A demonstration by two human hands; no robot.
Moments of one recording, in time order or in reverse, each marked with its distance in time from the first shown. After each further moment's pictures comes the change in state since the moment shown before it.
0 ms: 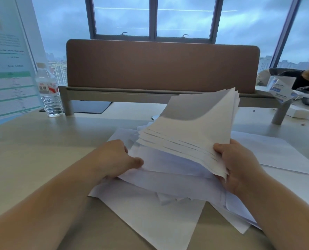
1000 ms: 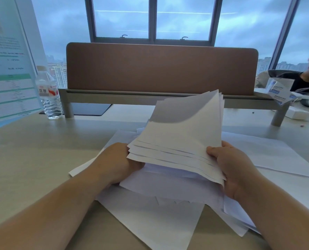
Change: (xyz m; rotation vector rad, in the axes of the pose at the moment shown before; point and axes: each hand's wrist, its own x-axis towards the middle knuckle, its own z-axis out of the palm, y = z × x) left_hand 0.009 -0.006 0.016 -0.124 0.057 0.261; right_hand 0.001 0.001 0.002 -0.074 -0.083 0.005
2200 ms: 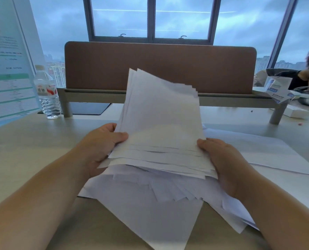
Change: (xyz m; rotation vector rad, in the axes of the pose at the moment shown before) left_hand 0.010 0.000 -0.031 -0.885 0.044 -0.272; right_hand -0.001 0.001 0.004 -0.196 -0.082 -0.056
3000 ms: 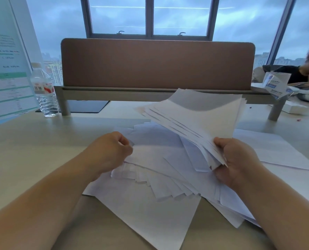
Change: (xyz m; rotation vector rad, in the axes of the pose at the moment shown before) left_hand -0.005 -0.014 0.010 0.722 0.106 0.087; right_hand 0.026 0.011 -0.015 0.516 0.245 0.127
